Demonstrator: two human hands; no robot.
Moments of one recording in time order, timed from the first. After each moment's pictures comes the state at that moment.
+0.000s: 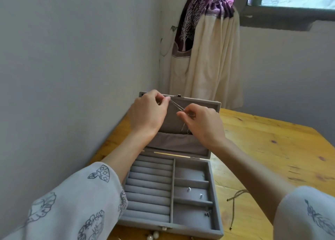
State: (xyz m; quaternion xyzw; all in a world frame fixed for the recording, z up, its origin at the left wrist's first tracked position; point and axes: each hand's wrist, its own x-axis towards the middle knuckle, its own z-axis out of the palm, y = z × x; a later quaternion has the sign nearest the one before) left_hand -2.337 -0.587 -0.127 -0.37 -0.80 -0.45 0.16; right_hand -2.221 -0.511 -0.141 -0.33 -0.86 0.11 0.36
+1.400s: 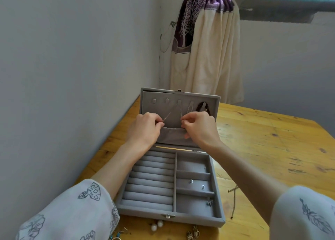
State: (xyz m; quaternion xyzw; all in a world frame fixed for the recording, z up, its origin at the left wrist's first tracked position) left_hand -2.340 -0.617 -0.159 -0.47 -0.82 -0.31 0.03; right_hand -2.220 -0.529 -0.156 -0.42 -0.80 0.32 0.28
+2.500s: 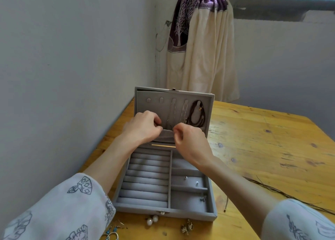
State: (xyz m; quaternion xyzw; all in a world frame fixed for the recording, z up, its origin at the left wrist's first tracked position) left_hand -2.336 -0.618 -0.143 -0.49 -0.85 -0.21 -0.08; right_hand -2.205 -0.555 -0.178 -0.35 -0.88 0.18 0.25
